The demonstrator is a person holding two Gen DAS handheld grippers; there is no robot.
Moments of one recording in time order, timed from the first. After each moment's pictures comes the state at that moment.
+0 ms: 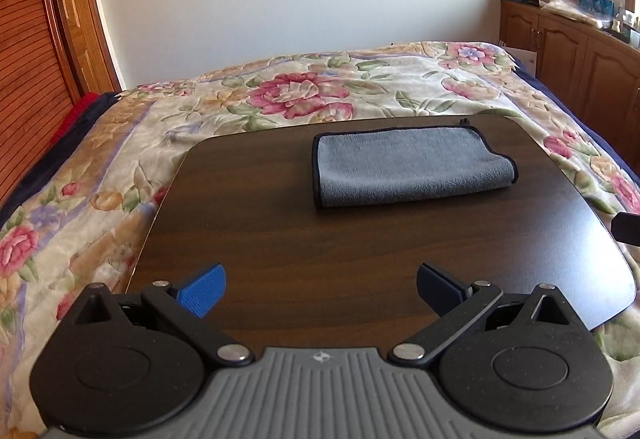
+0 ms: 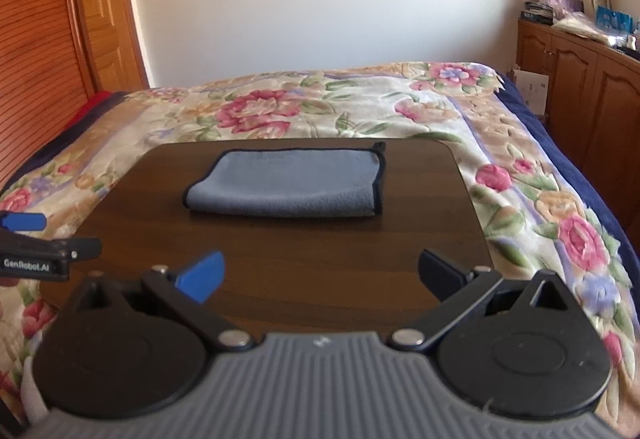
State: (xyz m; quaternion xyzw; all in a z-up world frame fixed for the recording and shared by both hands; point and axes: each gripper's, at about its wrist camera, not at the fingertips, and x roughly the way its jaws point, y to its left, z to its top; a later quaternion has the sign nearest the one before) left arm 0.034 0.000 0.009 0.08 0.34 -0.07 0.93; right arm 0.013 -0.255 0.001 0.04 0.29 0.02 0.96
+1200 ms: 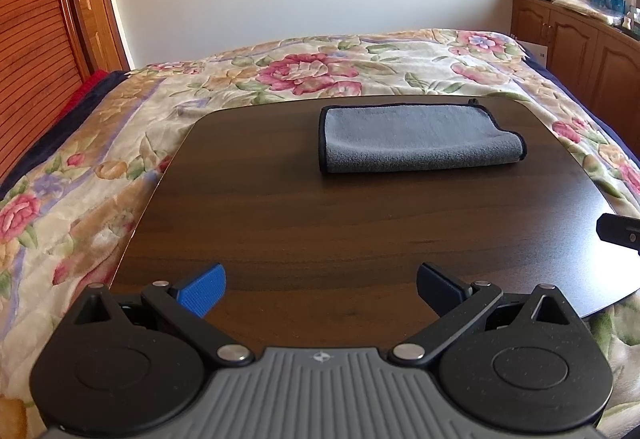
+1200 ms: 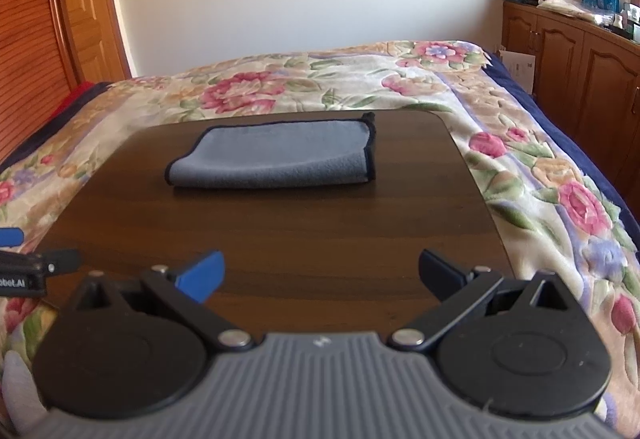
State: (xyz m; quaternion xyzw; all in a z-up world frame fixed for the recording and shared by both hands) left arm 0.020 0.003 -0.018 0.07 0.36 -0.05 0.93; right arm 0.012 -0.248 -0.031 0.05 0.31 -0.01 0.95
